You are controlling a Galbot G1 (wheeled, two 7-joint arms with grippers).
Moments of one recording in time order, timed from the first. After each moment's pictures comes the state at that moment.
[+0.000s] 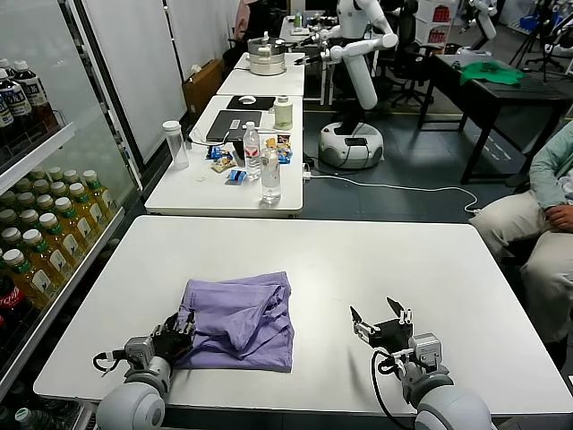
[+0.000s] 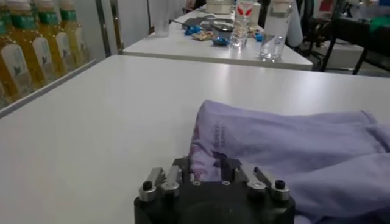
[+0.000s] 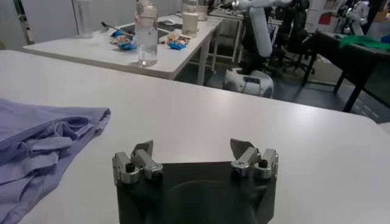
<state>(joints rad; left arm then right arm) 1.35 -1.26 -0.50 -1.95 -0.45 0.56 -0.21 -1.35 1.04 0.31 2.21 0.45 -0.58 0.26</state>
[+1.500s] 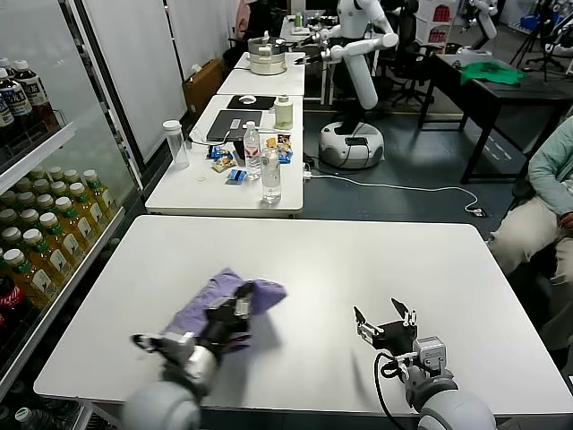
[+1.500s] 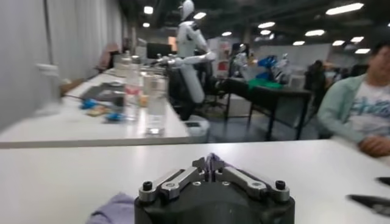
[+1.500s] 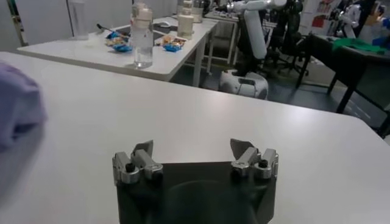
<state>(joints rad) 1.31 -1.38 -0.27 -2.20 -0.25 0.54 -0.03 -1.38 1.06 0.34 2.23 0.42 -0.58 0.26</state>
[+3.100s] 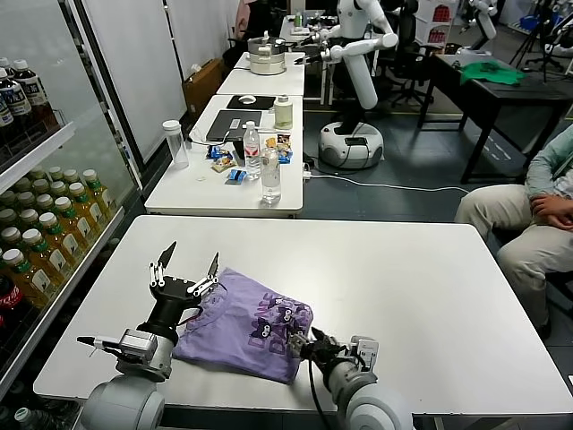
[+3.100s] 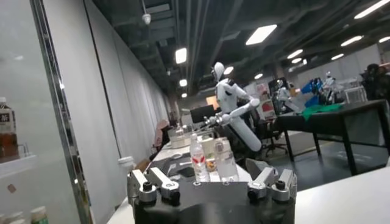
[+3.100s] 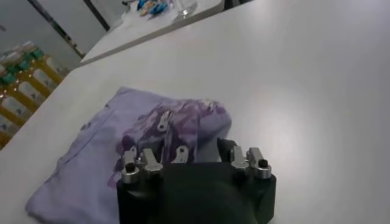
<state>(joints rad) 1.34 -1.28 -0.49 -2.20 -0.02 0.26 -0.01 -1.20 1.23 0.01 2.11 0.95 -0.57 0.58</state>
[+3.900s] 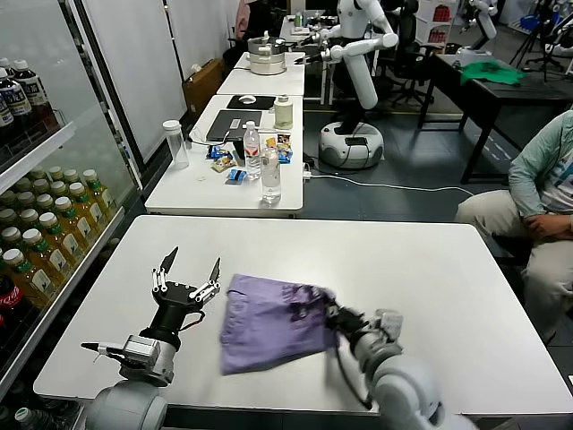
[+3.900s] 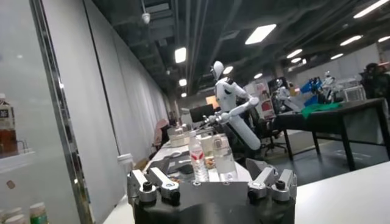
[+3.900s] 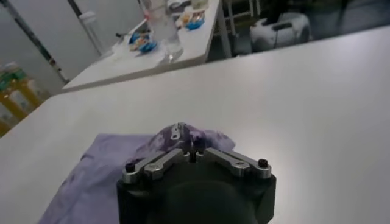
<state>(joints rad) 1.36 -1.29 -0.48 -2.18 -0.01 0.23 0.00 -1.10 1.12 0.16 2.08 0.90 -0.58 0.47</state>
